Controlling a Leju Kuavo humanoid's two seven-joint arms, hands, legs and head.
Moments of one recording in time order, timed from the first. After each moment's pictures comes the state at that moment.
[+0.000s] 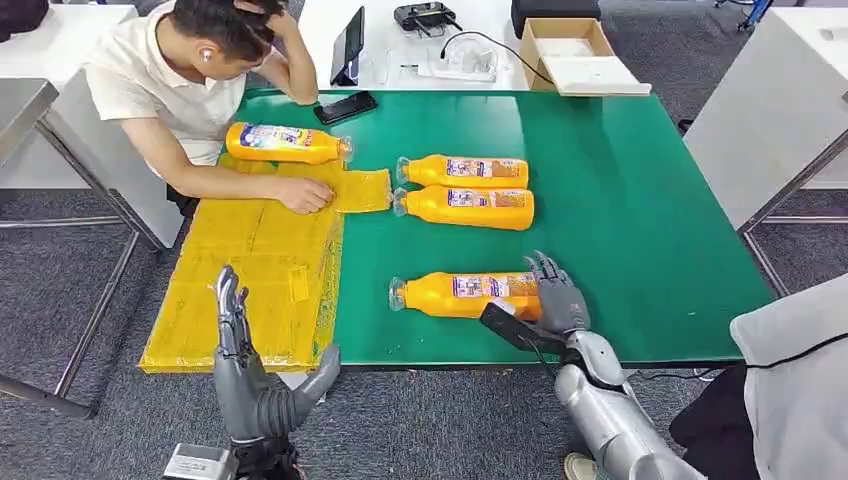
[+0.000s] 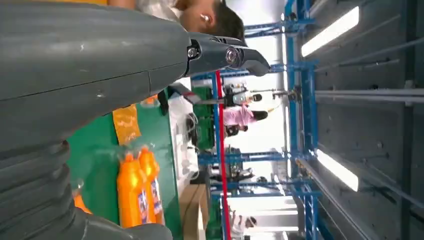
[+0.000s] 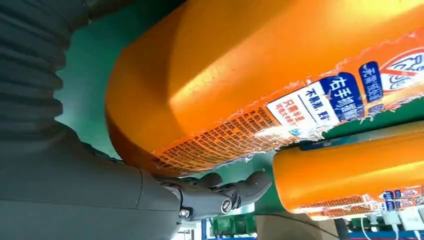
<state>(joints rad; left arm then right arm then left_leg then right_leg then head) 0.14 -0.16 -0.48 -1.70 -0.08 0.58 -0.65 -0.43 -0.08 0.19 -0.65 0.93 -0.24 -0.07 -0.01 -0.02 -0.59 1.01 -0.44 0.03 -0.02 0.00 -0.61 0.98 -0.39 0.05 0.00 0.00</state>
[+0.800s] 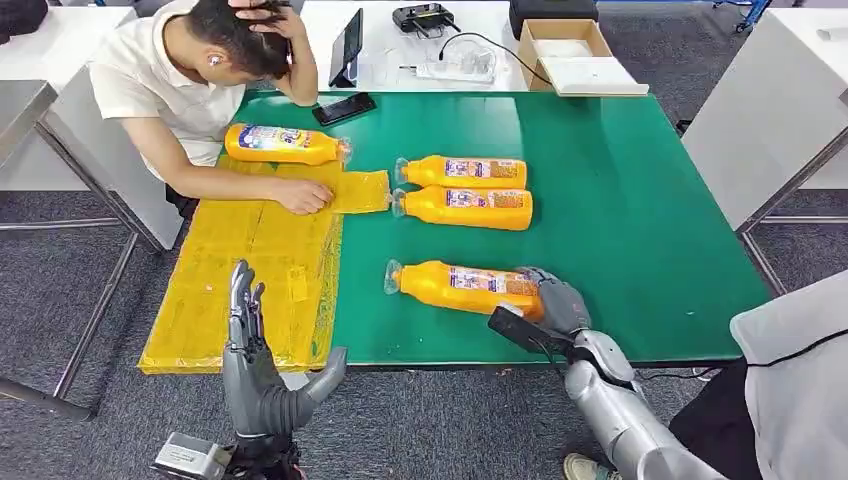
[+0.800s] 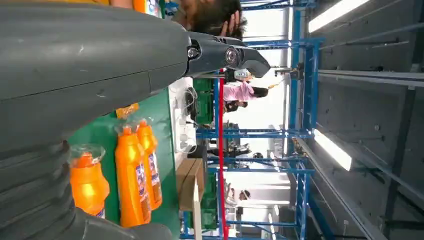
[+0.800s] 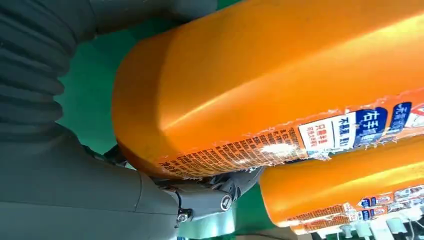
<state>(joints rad) 0.12 -0.15 -0.48 -1.70 -0.01 0.48 -0.65 -0.45 -0.11 0.22 -0.61 0.77 -0.16 -0.23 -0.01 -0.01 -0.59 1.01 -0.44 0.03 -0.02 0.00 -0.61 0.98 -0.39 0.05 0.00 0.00</state>
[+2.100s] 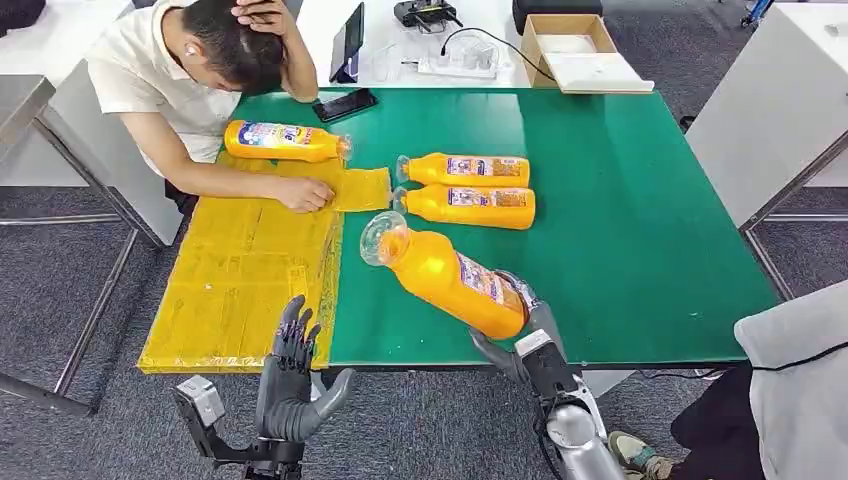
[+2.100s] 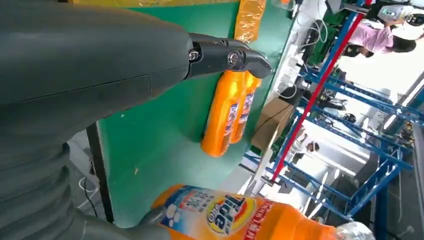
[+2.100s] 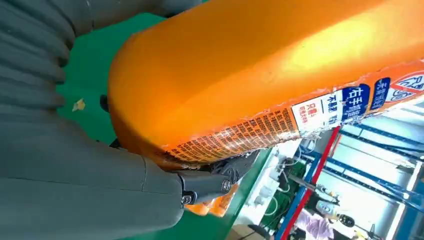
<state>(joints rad) 0.15 -0.10 -0.47 -1.58 0.42 0.21 -0.43 -0.09 0.00 0.16 -1.21 0.17 -0.03 -0.51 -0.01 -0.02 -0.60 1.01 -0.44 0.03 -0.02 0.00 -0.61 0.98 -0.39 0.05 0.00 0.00</state>
